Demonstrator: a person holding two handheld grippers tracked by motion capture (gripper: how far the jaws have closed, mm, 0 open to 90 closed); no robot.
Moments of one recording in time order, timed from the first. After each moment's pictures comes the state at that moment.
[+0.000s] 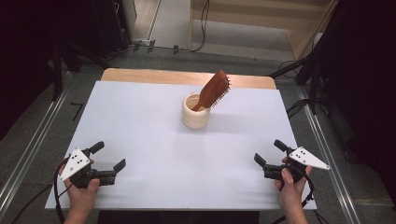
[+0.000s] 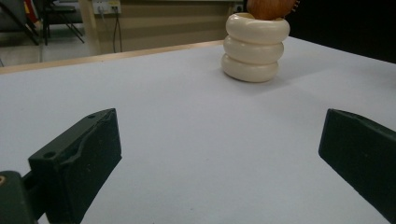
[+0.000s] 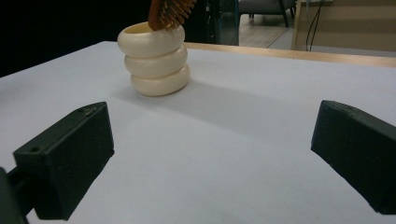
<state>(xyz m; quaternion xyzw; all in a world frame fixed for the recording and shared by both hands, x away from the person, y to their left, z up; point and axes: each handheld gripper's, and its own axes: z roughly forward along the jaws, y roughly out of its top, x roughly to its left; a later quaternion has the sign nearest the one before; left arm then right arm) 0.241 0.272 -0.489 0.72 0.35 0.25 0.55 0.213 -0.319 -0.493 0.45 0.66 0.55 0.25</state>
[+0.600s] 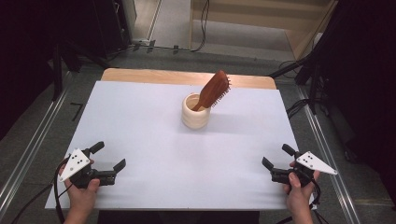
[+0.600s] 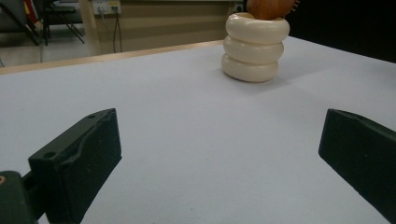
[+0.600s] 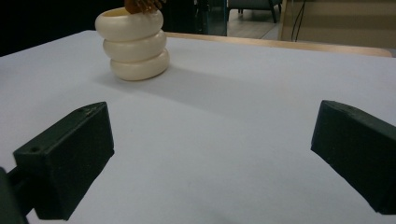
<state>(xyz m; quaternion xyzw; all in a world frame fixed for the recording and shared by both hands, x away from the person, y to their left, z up) 0.241 0.272 -0.489 0.72 0.35 0.25 0.55 0.203 -0.342 -0.505 0.46 0.66 0.53 0.27</state>
